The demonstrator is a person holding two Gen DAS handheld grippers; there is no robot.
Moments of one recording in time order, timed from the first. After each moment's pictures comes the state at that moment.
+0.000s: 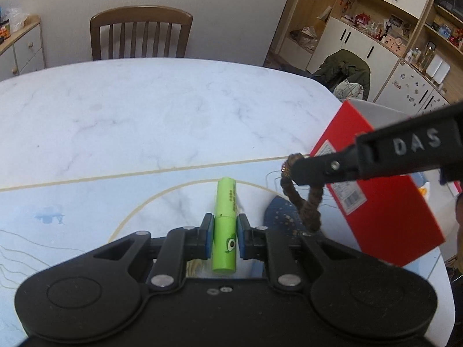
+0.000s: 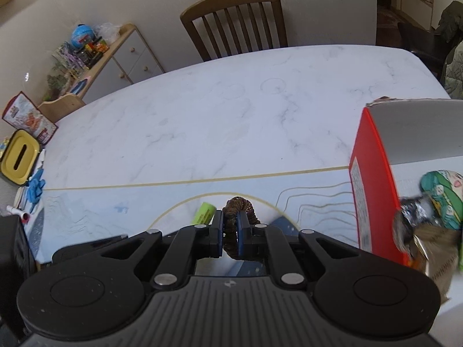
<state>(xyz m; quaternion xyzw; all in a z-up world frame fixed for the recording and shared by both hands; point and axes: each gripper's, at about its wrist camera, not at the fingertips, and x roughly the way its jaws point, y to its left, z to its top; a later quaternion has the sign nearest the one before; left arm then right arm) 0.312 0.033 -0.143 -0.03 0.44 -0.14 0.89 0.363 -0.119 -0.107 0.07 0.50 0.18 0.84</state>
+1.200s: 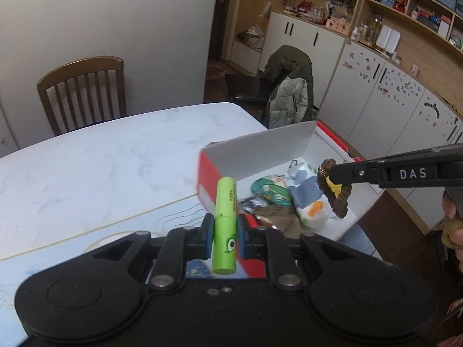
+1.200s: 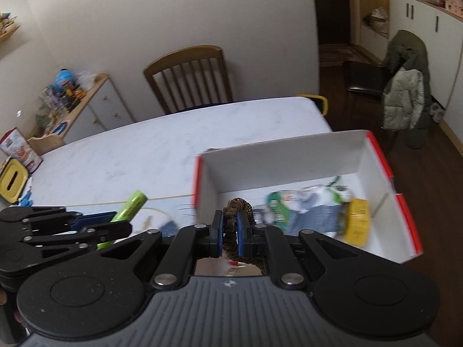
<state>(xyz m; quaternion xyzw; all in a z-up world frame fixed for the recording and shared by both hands) 0.274 -0.101 -0.036 0.05 0.40 -0.22 0.89 0.299 -0.310 -0.022 0.07 0.43 0.12 0.89</state>
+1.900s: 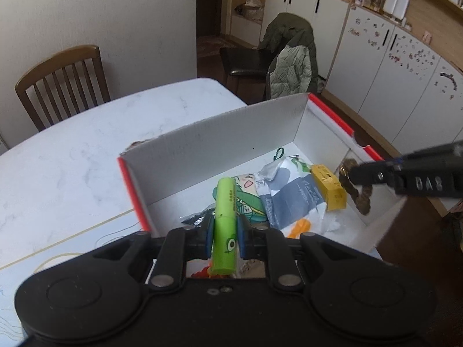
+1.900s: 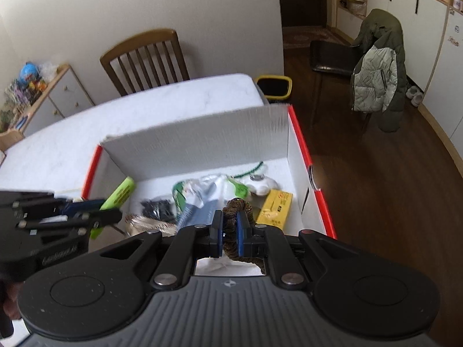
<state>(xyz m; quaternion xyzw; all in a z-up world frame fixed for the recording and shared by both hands) 0.321 -0.218 -0.096 0.09 0.45 -0.19 0.87 0.341 -0.405 -0.081 0.05 0.47 0.08 0.88</state>
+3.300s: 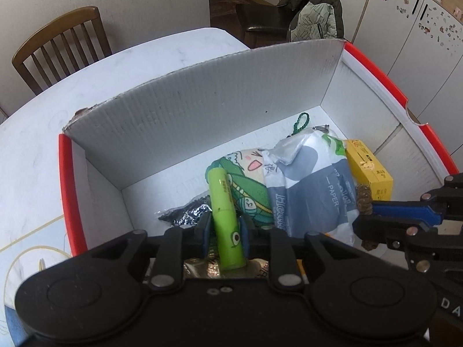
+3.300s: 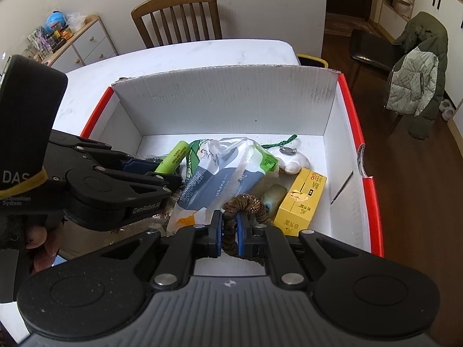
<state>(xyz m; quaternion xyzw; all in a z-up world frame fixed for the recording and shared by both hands) 0.363 -0.257 -0.152 0.12 0.52 -0.14 0.83 0.354 -0.387 -0.119 -0.01 0.50 0.16 0.85</state>
